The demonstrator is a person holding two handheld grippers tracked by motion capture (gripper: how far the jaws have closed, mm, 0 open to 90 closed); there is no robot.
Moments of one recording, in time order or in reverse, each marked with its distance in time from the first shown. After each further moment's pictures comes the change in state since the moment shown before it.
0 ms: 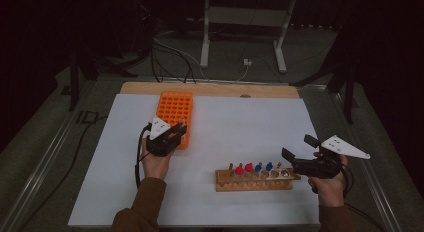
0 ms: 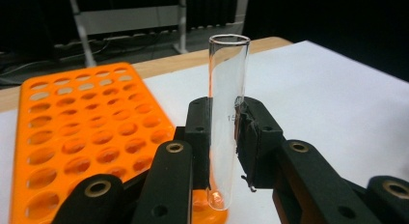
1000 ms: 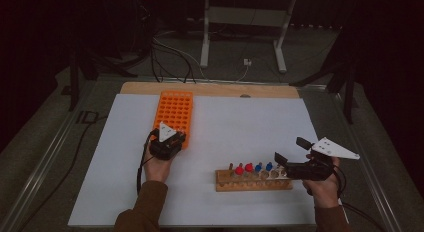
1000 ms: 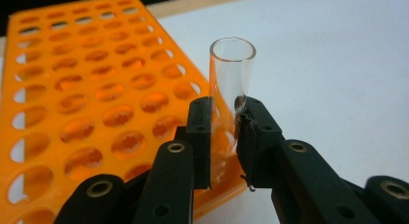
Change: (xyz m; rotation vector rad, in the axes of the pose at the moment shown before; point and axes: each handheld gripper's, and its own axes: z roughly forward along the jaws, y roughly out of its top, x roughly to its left) left arm 0.003 -0.029 0.021 0.169 0.048 0.037; right arm 0.011 -0.006 0.009 0.037 0.047 -0.039
